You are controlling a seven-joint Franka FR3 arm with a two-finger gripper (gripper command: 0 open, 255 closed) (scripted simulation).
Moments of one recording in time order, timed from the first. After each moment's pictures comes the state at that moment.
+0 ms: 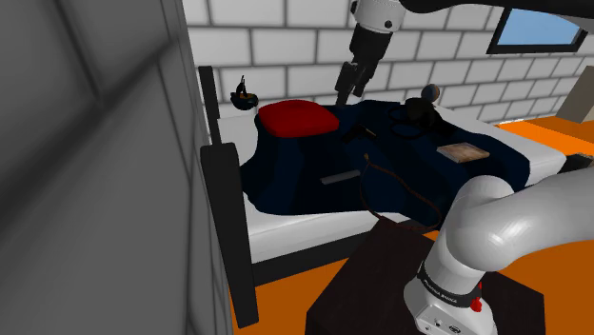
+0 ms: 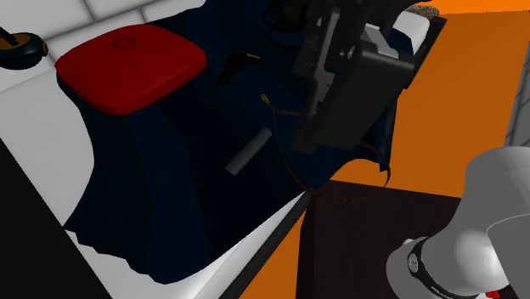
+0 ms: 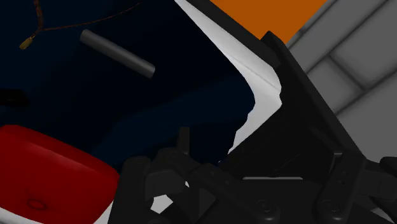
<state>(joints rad) 0.02 -0.83 0.03 -2.27 -0.05 1.68 -0.04</state>
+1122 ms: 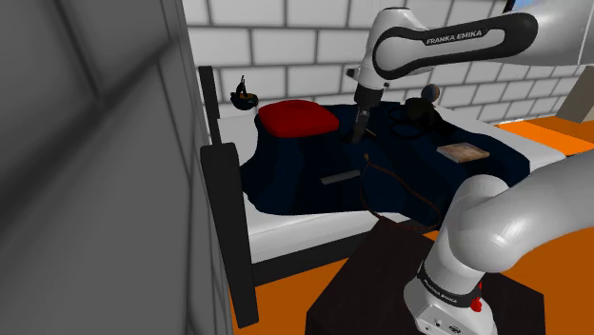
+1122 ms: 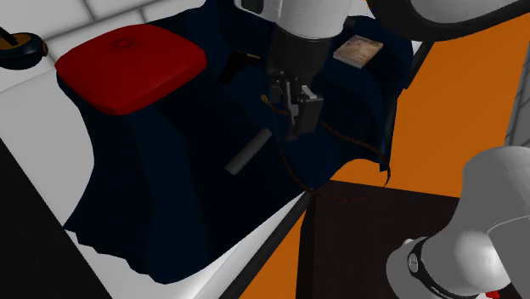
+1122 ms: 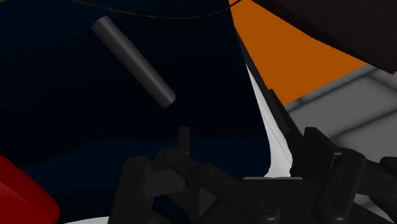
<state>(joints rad) 0.08 -0.68 -0.36 -2.47 -0.19 1.94 -0.63</state>
